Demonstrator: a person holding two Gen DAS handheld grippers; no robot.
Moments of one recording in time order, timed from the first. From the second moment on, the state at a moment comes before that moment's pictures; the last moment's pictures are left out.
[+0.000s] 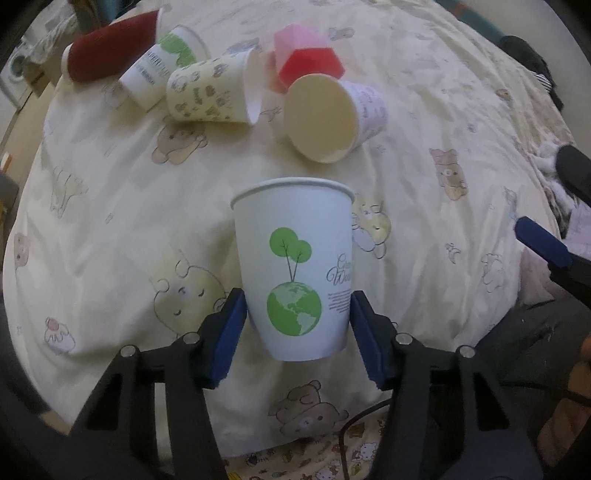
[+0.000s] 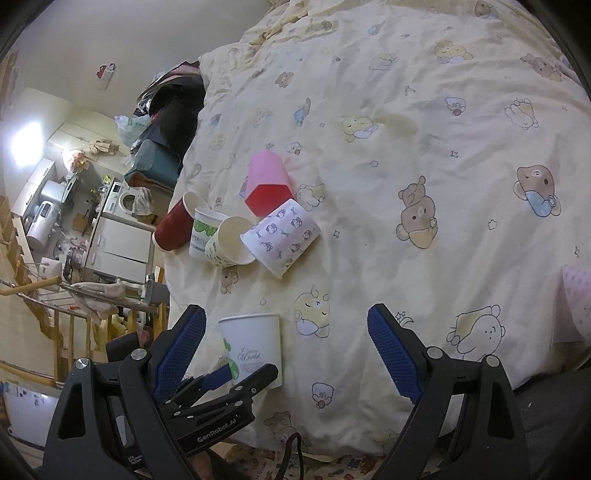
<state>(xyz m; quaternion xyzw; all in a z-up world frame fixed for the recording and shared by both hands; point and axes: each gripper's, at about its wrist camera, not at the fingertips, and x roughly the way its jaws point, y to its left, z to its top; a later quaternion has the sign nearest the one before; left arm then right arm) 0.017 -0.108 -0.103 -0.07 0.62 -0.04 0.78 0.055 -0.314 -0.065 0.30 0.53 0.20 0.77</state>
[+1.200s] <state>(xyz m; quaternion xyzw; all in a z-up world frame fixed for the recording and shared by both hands) 0.002 -0.070 -0.048 -0.05 0.60 -0.12 0.79 0.091 -0.225 -0.087 0.23 0.62 0.32 0.68</state>
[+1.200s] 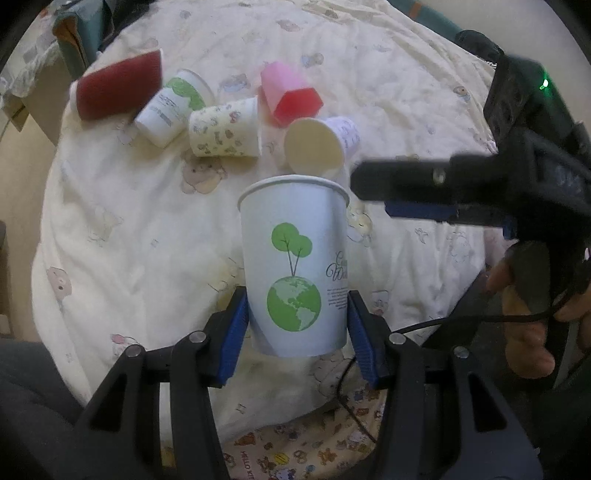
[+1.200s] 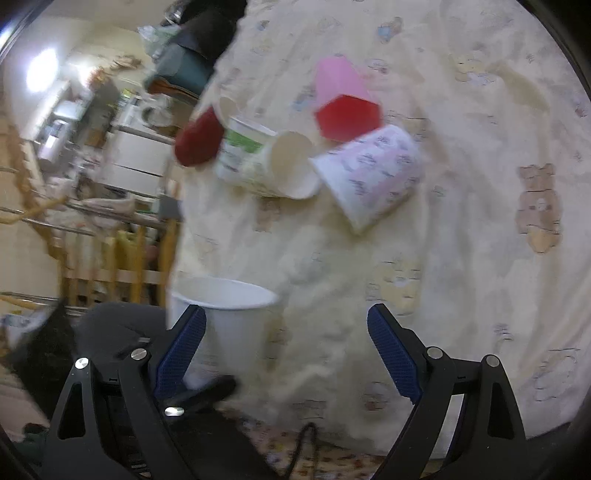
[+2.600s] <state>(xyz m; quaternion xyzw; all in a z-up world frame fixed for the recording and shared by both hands) 0.059 -0.061 -0.004 -0.05 0.51 -0.05 0.86 0.085 -0.289 -0.067 0.27 0.56 0.21 0.76</state>
